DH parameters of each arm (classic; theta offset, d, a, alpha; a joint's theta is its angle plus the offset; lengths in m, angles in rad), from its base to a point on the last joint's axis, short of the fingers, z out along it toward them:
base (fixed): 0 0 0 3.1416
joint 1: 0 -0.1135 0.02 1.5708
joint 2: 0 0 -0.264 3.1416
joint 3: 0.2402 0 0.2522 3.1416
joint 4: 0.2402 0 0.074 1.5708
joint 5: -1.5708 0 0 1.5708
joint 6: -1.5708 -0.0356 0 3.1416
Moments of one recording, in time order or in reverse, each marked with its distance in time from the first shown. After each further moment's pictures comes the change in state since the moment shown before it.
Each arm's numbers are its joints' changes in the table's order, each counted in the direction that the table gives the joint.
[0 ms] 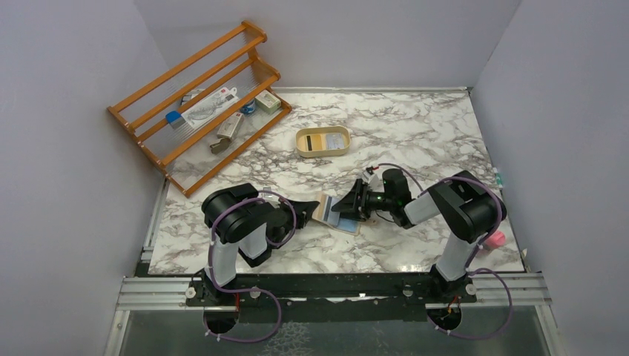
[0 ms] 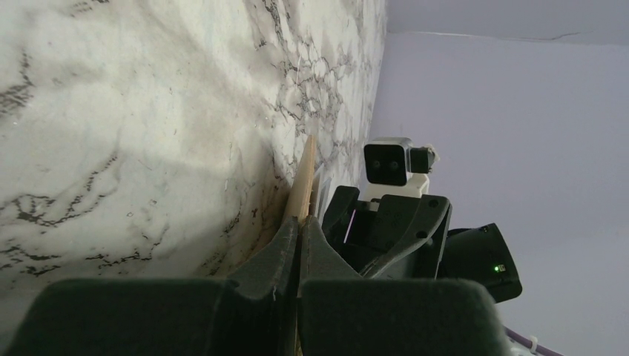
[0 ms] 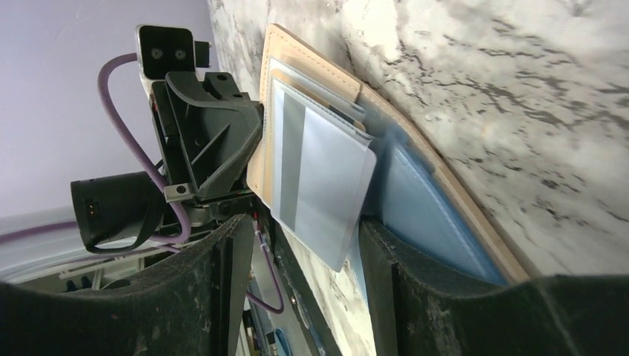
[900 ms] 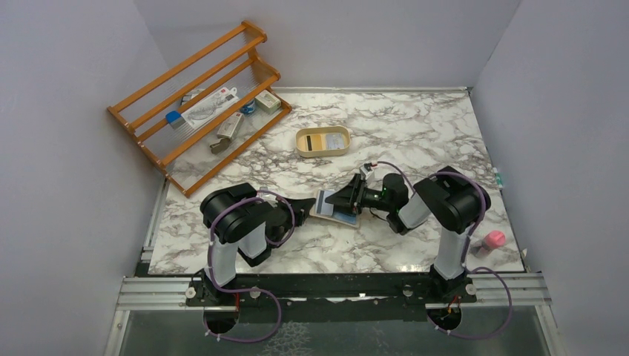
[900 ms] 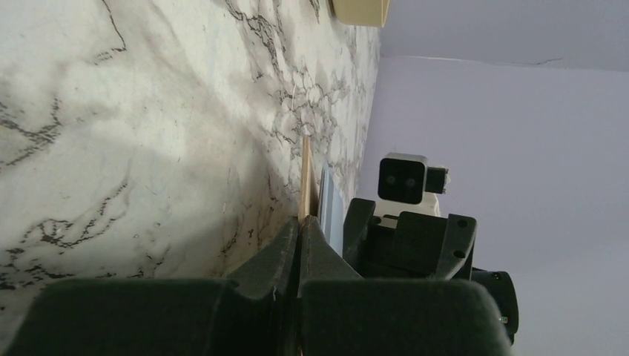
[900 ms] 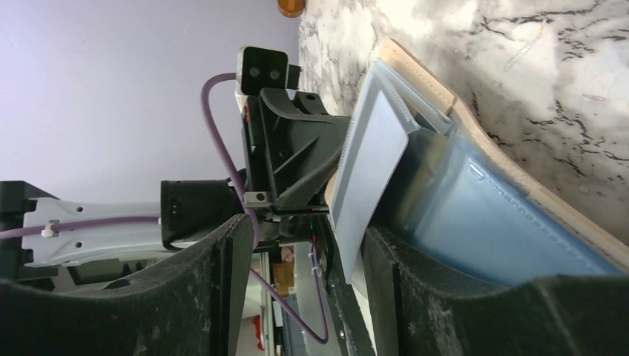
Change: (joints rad) left arm -0.010 -0.008 0.000 0.000 0.035 -0.006; right arm -0.062 0.102 -0.021 -0.462 -0.039 -0.256
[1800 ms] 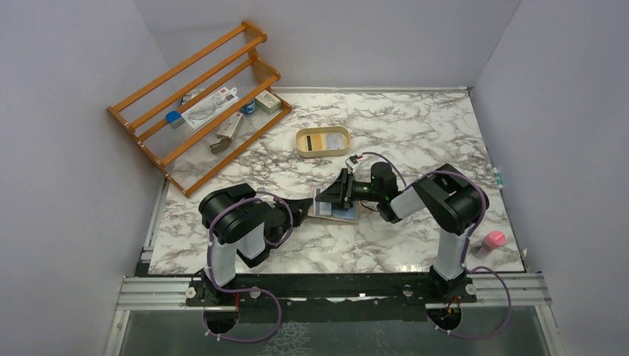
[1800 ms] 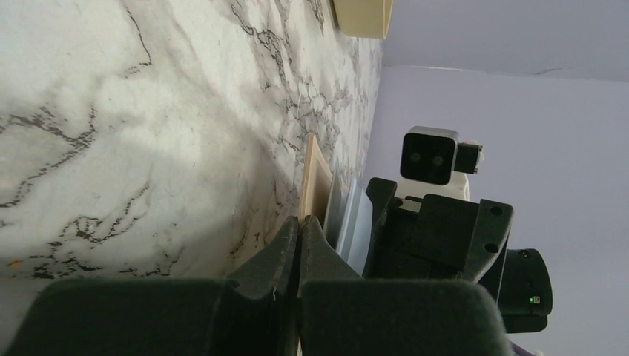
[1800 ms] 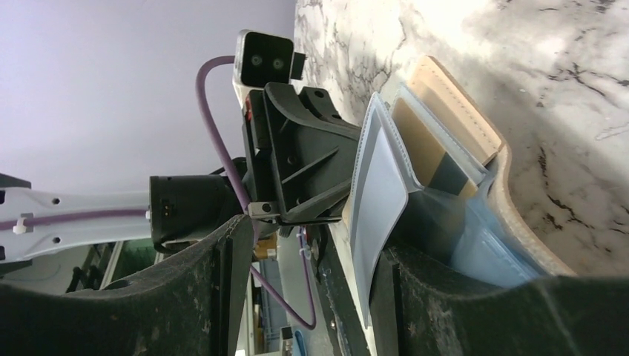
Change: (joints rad) left arm -0.006 -0.008 -0.016 0.000 0.018 -0.004; right arm -0.045 0.024 0.165 0.197 0.069 0.092
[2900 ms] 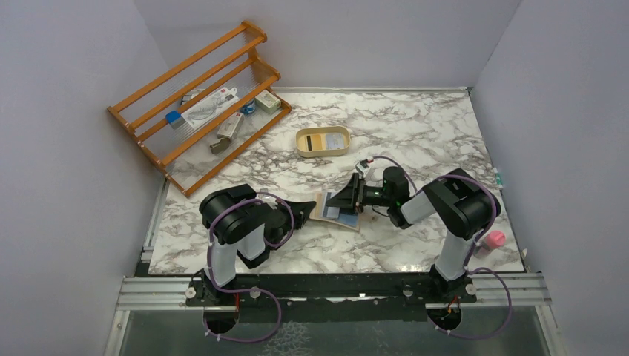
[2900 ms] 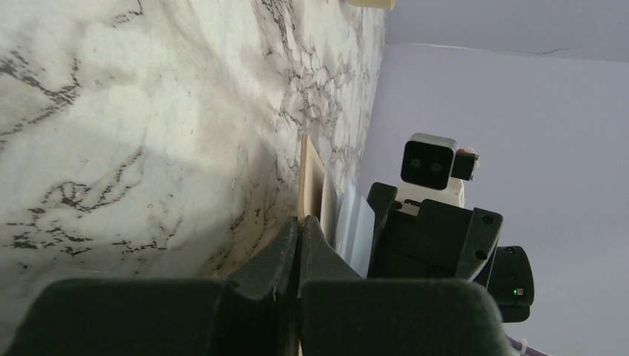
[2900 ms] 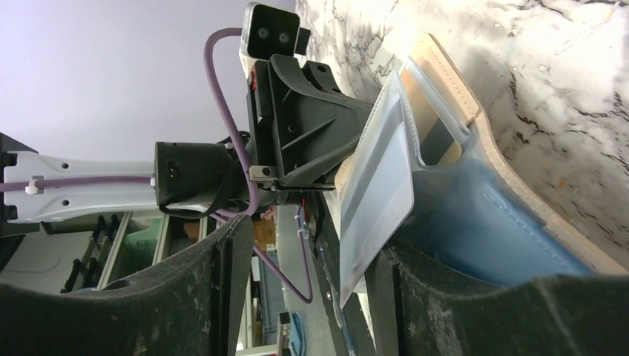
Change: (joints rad) left arm 0.013 -0.001 -0.010 0.000 -0.034 0.021; right arm 0.063 -0.082 -0.116 -0.034 0.071 0.027
